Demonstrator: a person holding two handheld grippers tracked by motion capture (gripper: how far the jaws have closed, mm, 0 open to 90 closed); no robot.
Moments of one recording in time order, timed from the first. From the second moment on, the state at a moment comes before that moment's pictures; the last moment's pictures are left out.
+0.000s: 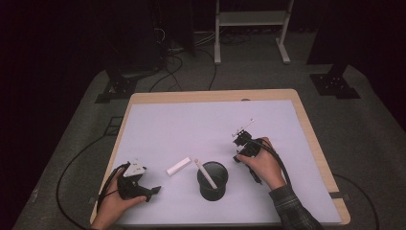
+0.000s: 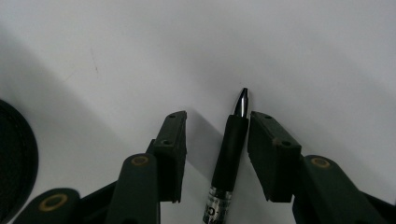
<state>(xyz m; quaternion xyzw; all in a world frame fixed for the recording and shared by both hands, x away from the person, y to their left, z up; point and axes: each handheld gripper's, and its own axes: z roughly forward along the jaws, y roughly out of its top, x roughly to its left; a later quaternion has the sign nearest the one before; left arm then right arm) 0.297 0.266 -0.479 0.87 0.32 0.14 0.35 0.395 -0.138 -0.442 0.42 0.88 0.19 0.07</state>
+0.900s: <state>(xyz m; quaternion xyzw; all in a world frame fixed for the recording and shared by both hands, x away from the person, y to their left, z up) 0.296 0.266 -0.479 0.87 0.32 0.14 0.35 0.397 -0.139 -0.444 0.44 0.88 0.18 0.07</state>
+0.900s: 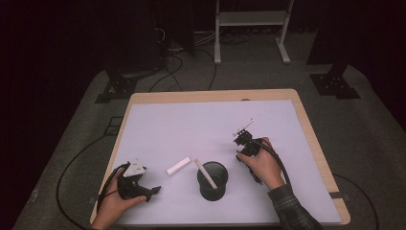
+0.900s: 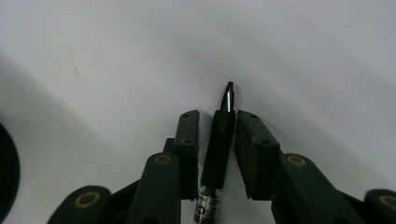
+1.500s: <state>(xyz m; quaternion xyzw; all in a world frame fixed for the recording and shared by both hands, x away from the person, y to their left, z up) 0.296 0.266 -0.479 0.87 0.32 0.14 0.35 0.399 -0.144 -0.445 0.45 0.87 0.18 0.07</state>
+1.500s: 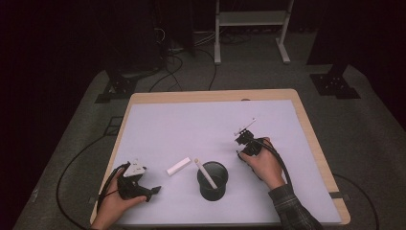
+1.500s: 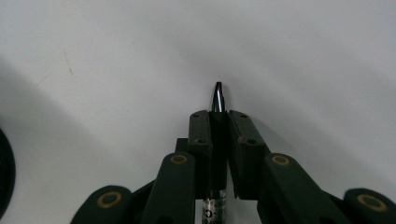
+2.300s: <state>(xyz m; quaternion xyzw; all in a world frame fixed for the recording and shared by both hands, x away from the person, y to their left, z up) 0.297 0.266 -0.479 0.87 0.32 0.14 0.35 0.390 -0.162 -0.431 0.44 0.86 0.24 0.06</state>
